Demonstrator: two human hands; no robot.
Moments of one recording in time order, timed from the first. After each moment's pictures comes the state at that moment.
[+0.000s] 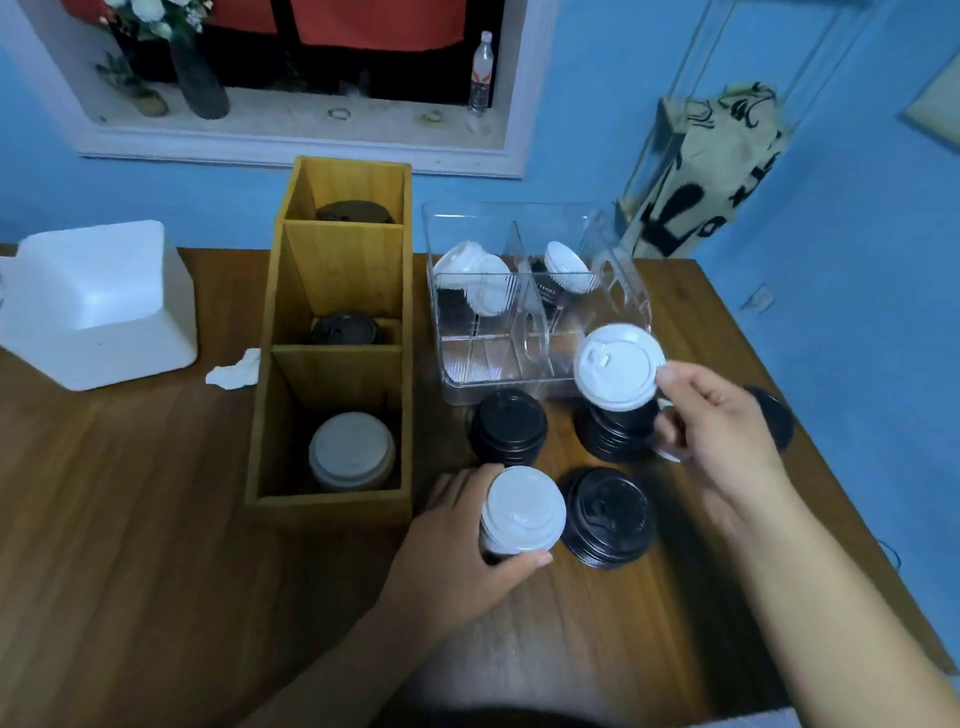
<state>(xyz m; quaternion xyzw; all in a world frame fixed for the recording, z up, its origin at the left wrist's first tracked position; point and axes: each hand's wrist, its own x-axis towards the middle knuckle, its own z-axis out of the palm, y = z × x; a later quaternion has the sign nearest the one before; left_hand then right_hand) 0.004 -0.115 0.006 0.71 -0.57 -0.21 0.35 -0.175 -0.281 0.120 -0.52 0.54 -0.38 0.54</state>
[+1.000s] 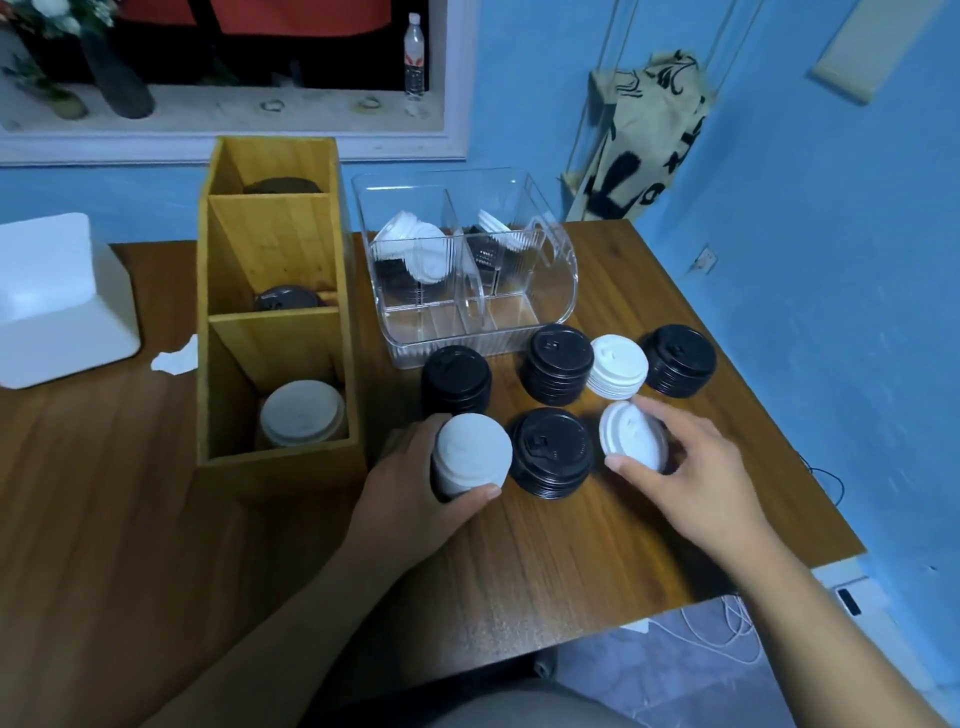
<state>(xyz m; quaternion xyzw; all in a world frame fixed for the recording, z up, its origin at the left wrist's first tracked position) 0.000 -0.116 0.001 0.72 -0.58 -0.20 0.34 -0.285 -0.222 0.064 -0.78 0.54 -0.24 0.22</state>
